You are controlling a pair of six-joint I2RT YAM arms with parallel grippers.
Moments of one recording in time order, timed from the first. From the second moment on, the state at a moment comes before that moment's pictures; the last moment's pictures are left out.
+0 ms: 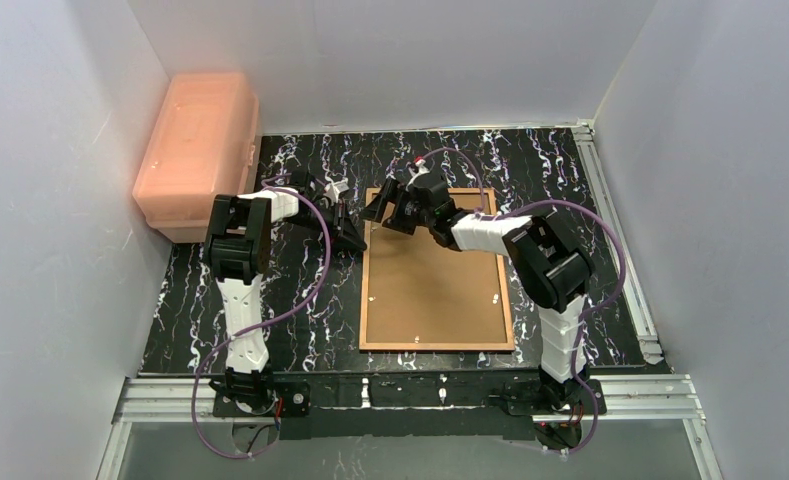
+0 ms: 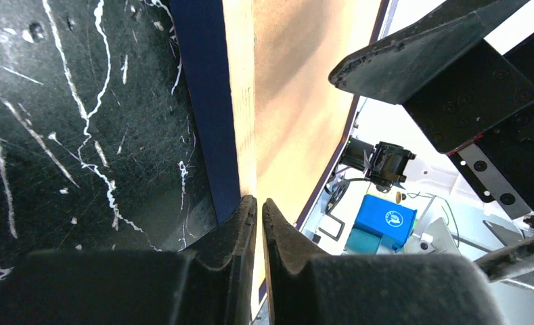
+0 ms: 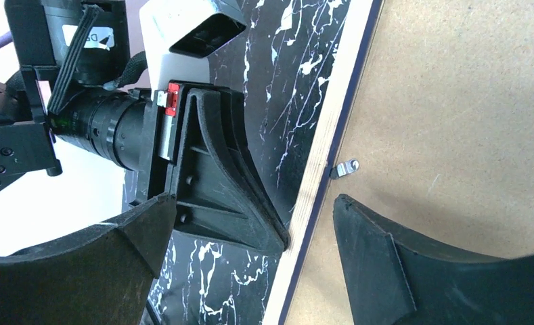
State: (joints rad) left arm -0.14 2.18 1.39 -0.57 1.03 -0.22; right arm 0.67 2.01 1.21 0.37 -0.28 0.89
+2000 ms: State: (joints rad) left arm -0.14 2.19 1.39 -0.56 1.03 -0.24; right arm 0.74 2.12 1.31 0.31 -0.15 0.89
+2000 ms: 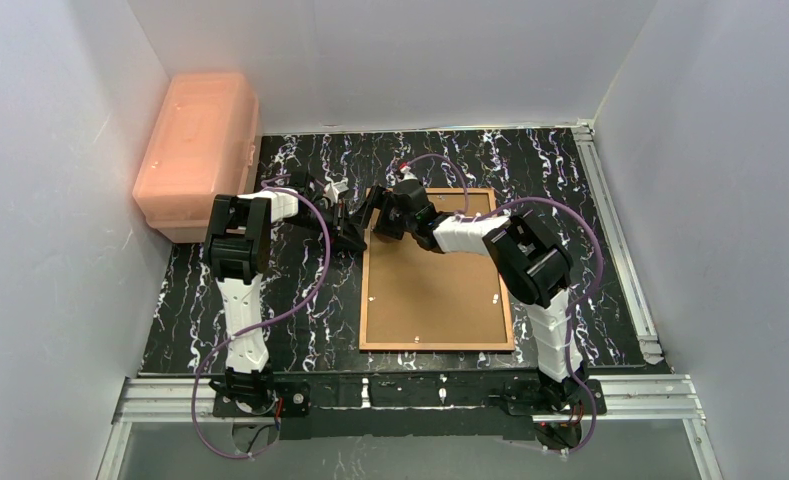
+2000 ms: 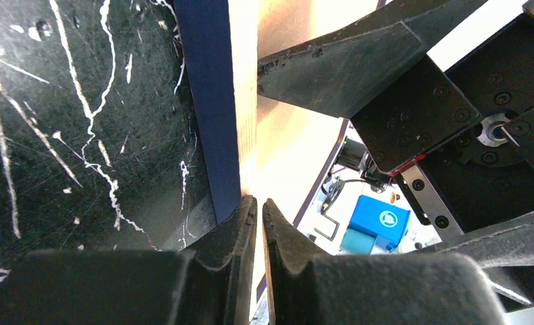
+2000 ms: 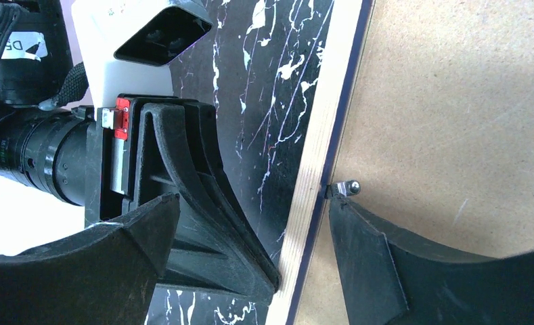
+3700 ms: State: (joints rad) left arm 0.12 1.61 1.44 -1.13 0.59 0.11; right arm 1.03 1.94 1.52 -0.50 0.22 0.45
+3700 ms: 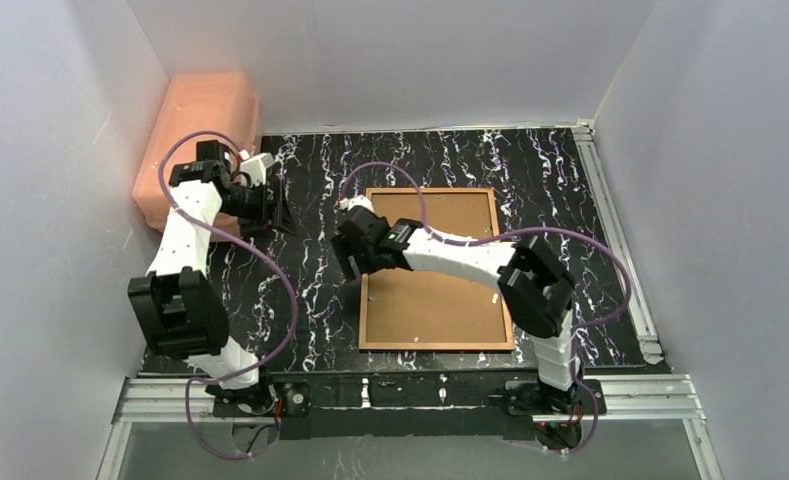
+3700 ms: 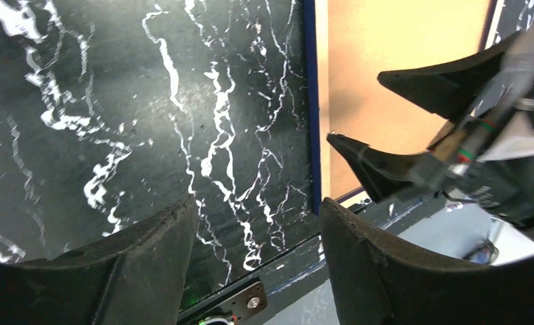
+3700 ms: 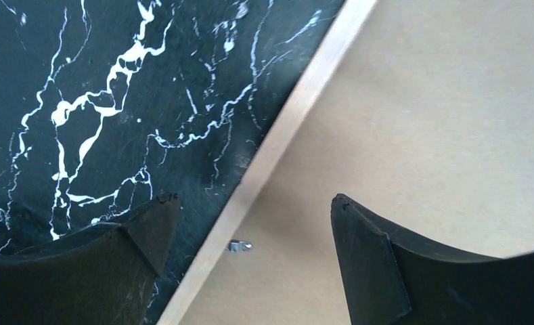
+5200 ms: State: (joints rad) left arm 0.21 1.32 1.40 -1.27 0.24 0.17; right arm 1.13 2.20 1.75 -0.65 0.44 0.53
